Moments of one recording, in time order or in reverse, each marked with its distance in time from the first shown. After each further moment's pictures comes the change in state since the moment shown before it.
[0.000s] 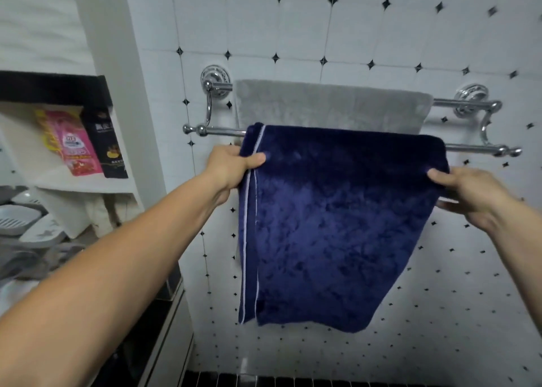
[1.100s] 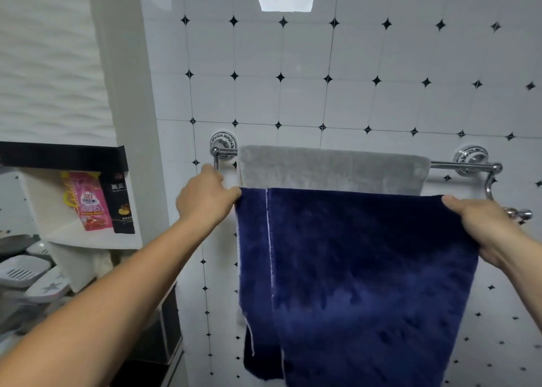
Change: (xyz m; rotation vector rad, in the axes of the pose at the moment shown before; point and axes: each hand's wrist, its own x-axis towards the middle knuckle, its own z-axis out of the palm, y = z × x) left_hand 0.020 0.049 -0.025 0.818 0.436 0.251; right_hand 0.014 -0.055 0.009 -0.011 0.133 -0.048
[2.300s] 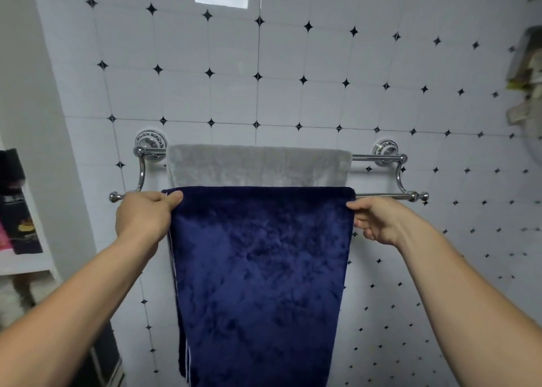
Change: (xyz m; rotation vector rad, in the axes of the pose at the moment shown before) left_hand -0.013 -0.003 0.034 -0.499 -0.013 -0.200; right_hand 0.002 0.009 0.003 0.043 -0.313 0.283
